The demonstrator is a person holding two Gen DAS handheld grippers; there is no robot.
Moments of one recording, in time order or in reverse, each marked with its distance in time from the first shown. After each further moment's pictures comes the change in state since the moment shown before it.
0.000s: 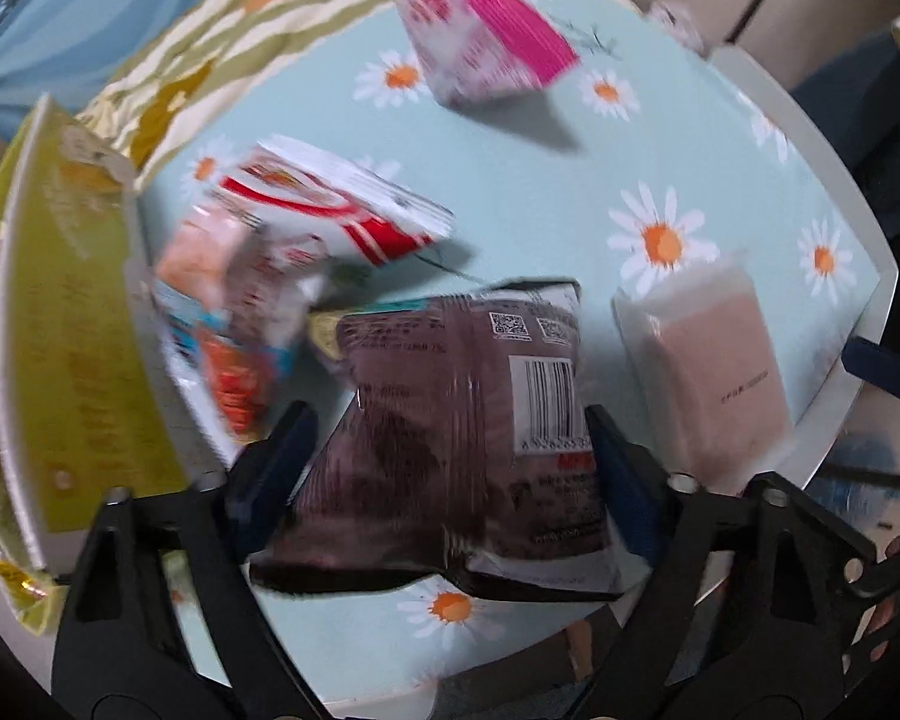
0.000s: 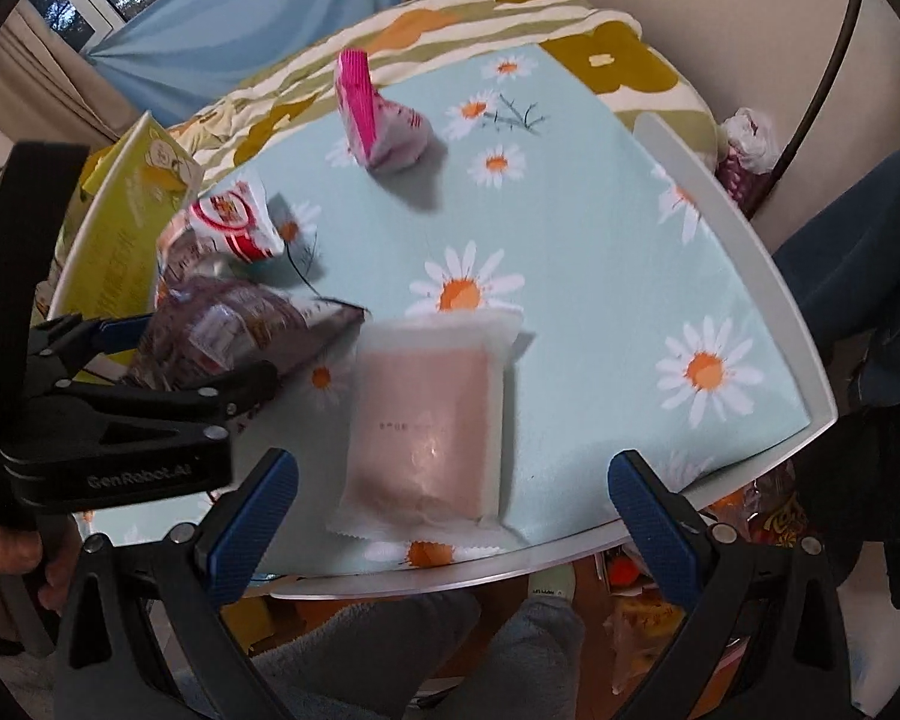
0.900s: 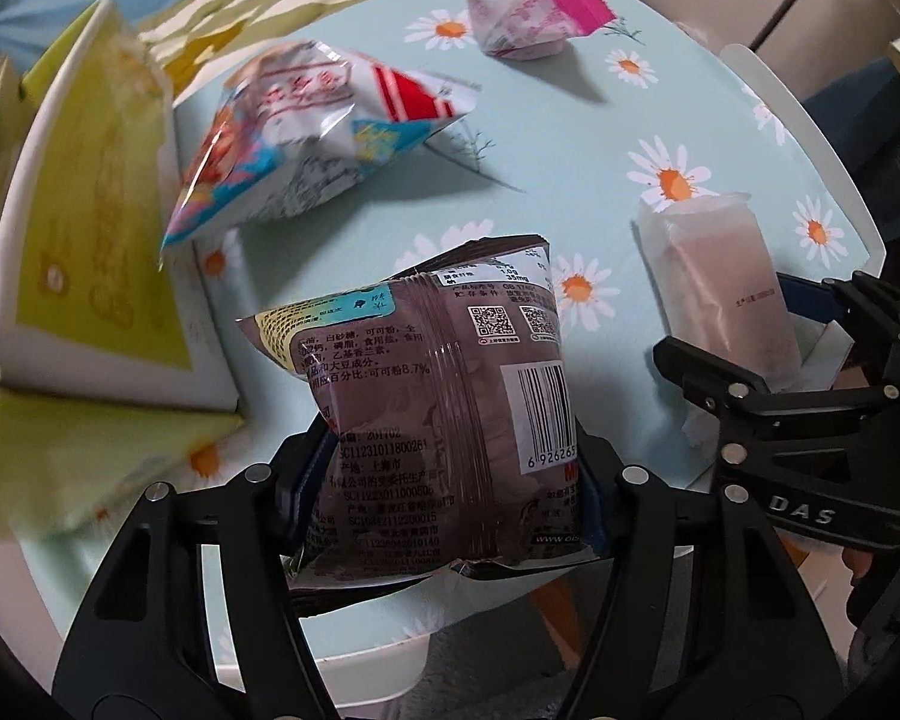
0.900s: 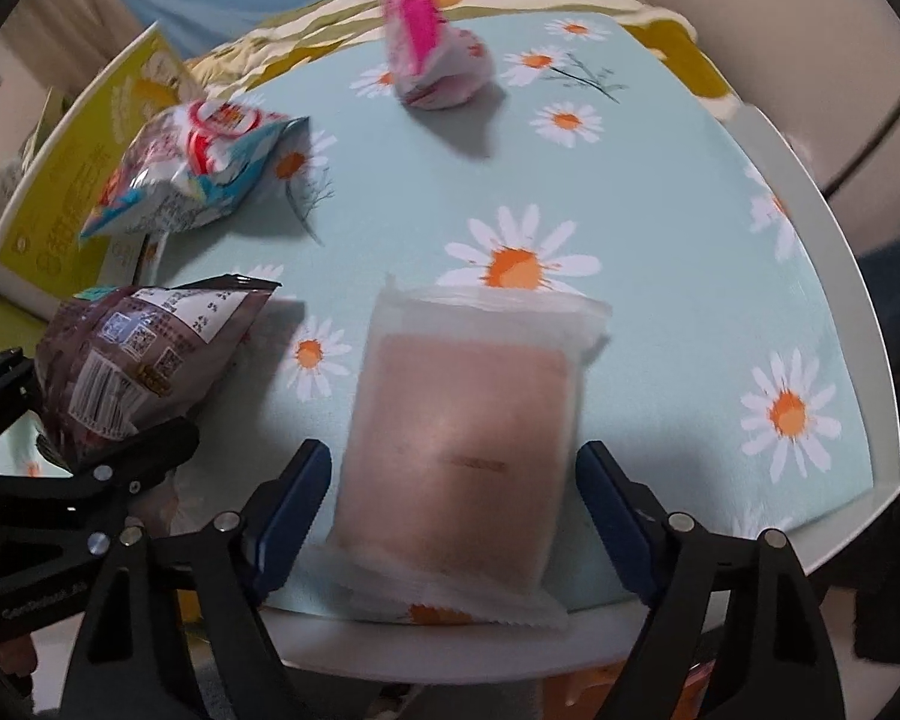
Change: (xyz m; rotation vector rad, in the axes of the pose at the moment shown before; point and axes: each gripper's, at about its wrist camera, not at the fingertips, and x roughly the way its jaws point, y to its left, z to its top) left arm -0.003 0.025 -0.056 -0.125 -0.031 -0.034; right arm 0.050 0.030 0.005 -0.187 0.057 -0.076
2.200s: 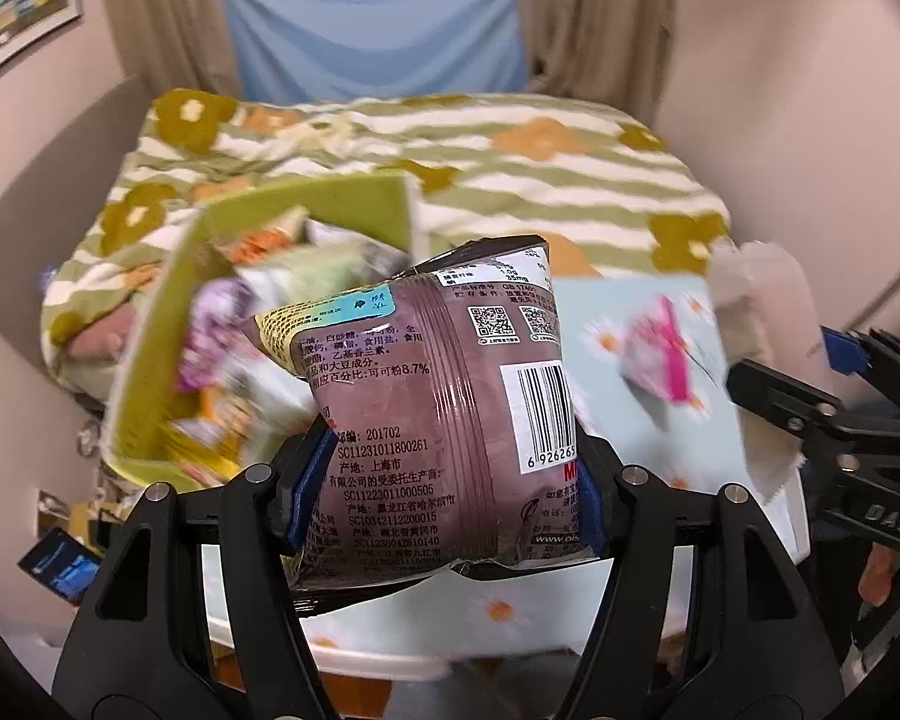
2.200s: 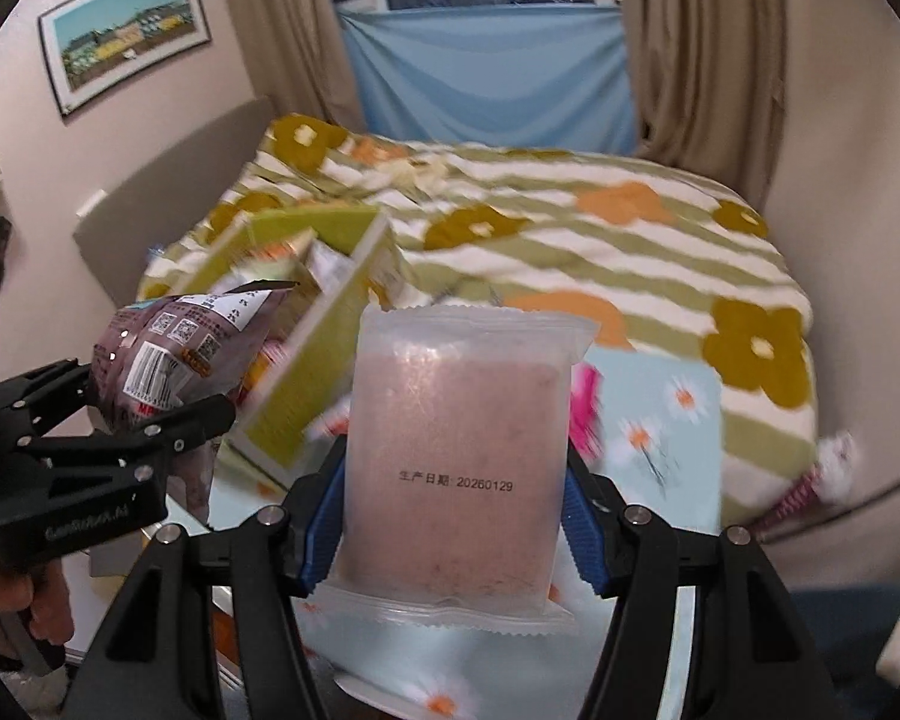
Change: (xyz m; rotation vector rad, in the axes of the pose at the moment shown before) left arm -0.186 0.092 0.019 -0.459 -0.390 0.179; right arm -0.163 0.055 0.118 -0.386 -0.331 0.255
